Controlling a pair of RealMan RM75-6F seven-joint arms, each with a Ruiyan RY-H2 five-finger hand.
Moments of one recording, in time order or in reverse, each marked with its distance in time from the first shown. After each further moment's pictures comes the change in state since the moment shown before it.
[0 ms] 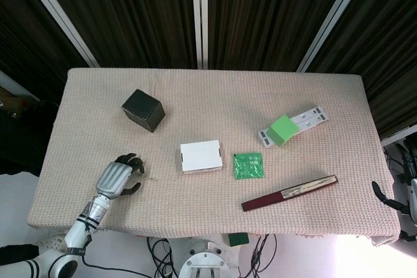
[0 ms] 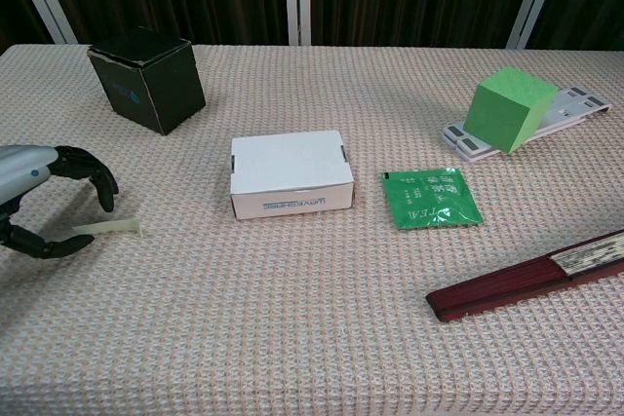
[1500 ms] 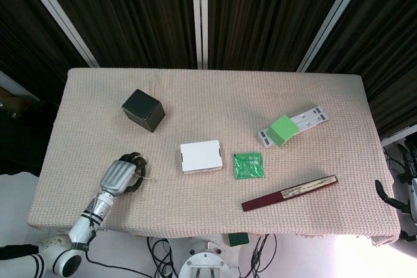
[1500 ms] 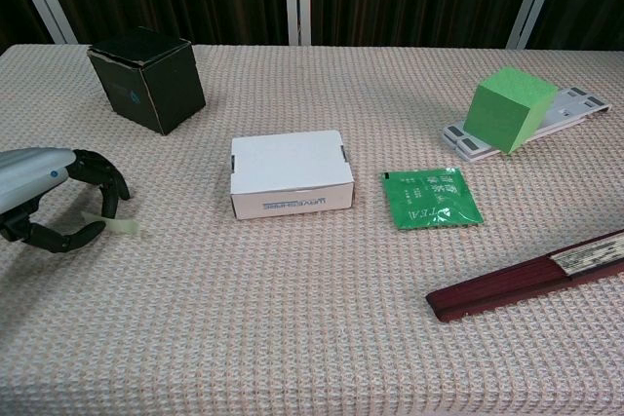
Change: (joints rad) left arm -0.040 -0.021 0.001 0.027 -0.034 -0.036 -0.019; right arm 0.002 -0.015 0.004 0.025 0.022 -0.021 0.008
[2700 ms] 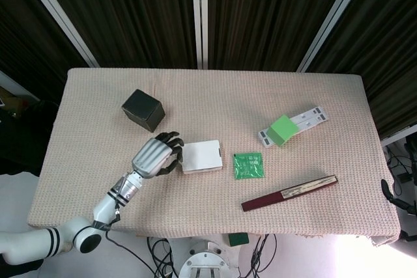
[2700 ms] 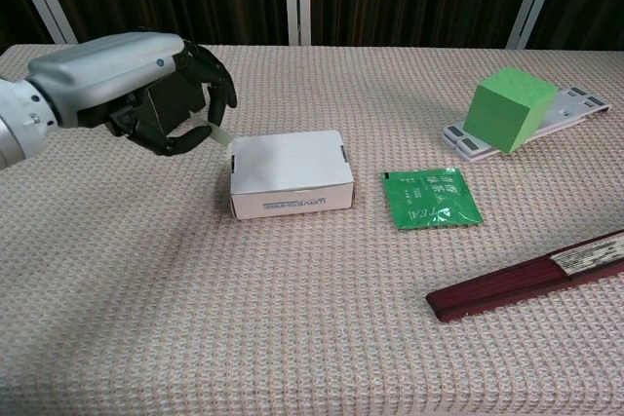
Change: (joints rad) left arm -0.221 0.020 -0.150 -0.175 0.038 -0.070 0.112; right arm -0.013 0.012 0.006 0.002 0.000 0.023 0.020
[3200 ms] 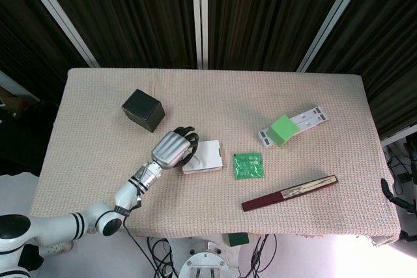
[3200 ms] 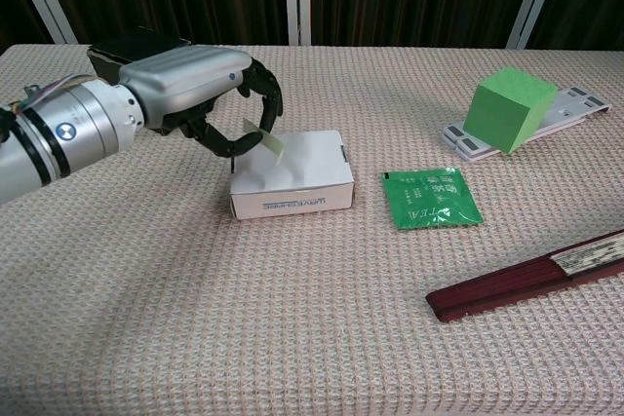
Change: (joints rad) left arm -0.130 -0.133 -0.043 0.178 -0.075 -0.094 0.020; right arm 0.007 -0.008 0.004 0.018 0.012 -0.018 0.016
